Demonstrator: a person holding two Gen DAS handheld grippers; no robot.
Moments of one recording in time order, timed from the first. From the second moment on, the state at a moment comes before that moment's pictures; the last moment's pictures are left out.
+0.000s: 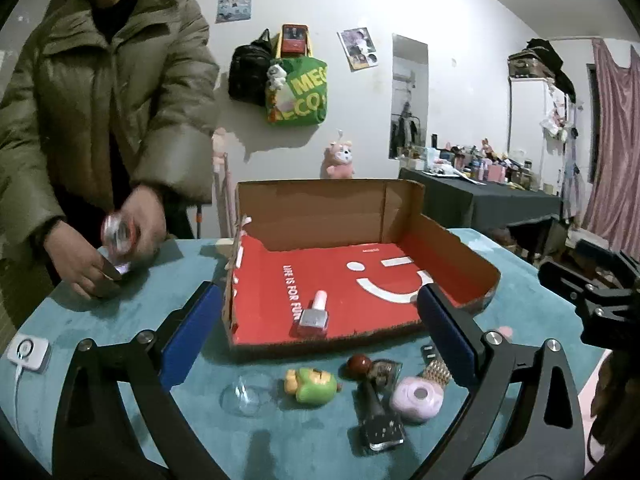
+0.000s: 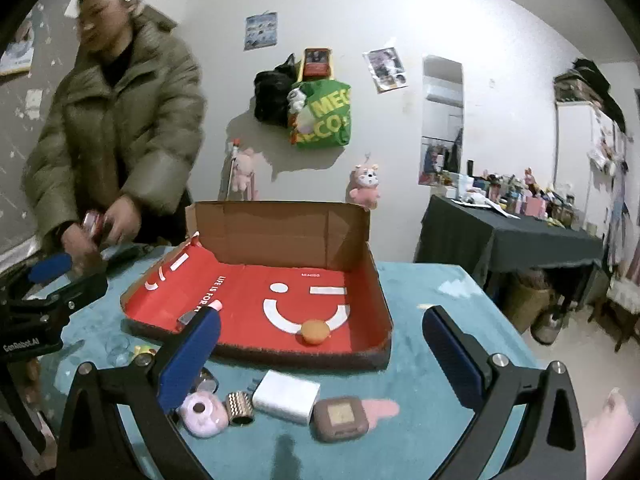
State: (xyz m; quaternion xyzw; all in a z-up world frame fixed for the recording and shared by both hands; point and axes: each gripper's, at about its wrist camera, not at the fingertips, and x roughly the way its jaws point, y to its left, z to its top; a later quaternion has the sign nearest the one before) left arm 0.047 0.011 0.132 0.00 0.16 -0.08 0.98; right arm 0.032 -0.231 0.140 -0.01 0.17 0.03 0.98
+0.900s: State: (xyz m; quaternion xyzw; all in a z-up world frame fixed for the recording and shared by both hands) left arm 0.029 0.010 0.029 -0.04 0.24 -0.04 0.97; right arm 0.014 -0.237 0.029 0.02 0.25 -0.01 0.97
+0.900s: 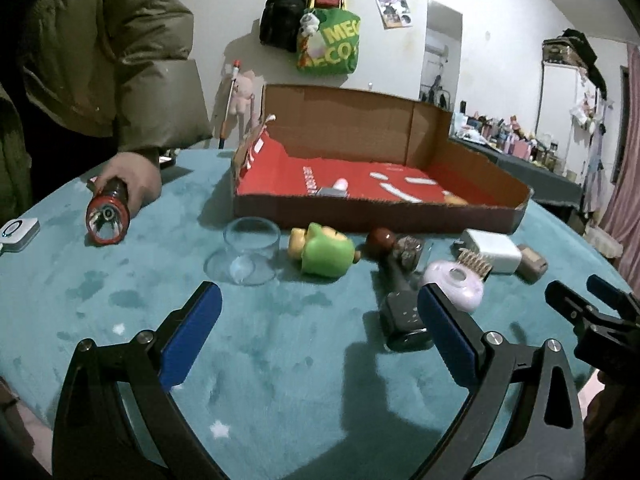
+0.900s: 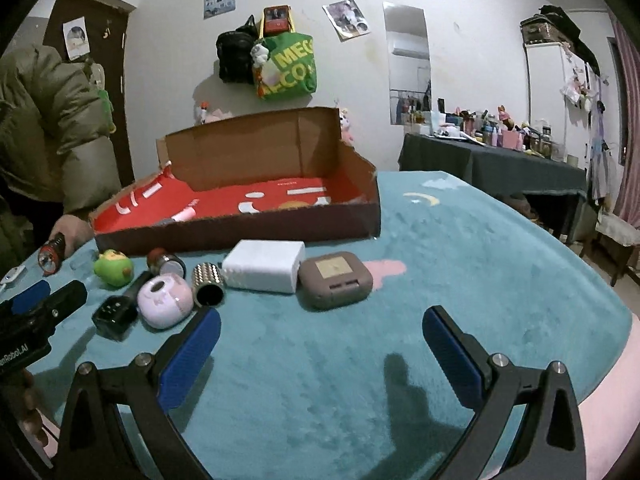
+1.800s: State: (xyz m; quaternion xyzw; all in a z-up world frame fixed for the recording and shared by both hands) left arm 0.089 0.052 0.037 0.00 0.36 0.02 0.93; right arm 0.077 -0.261 0.035 0.03 0.35 -0.03 0.94
